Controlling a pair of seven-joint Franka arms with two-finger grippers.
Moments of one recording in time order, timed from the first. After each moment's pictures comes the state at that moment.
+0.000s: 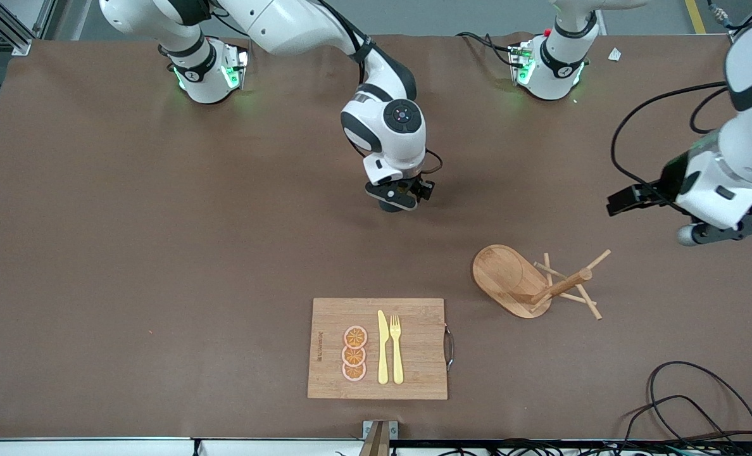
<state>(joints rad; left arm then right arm) -0.06 0.19 -0.11 -1.47 -0.04 1.57 -0.36 0.91 0.74 0.05 -1.47 0.02 2.27 1.37</state>
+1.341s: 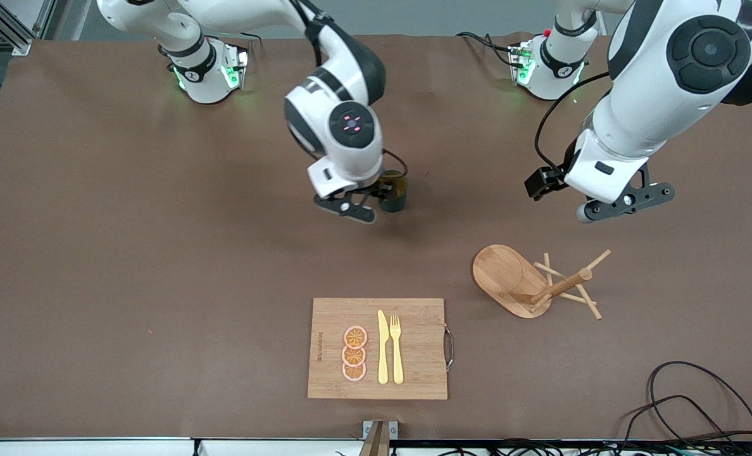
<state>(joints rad) -0.26 0.18 -0.13 -1.46 0.02 1.57 -0.64 0.70 0.53 0.03 -1.42 0.08 1.82 1.01</state>
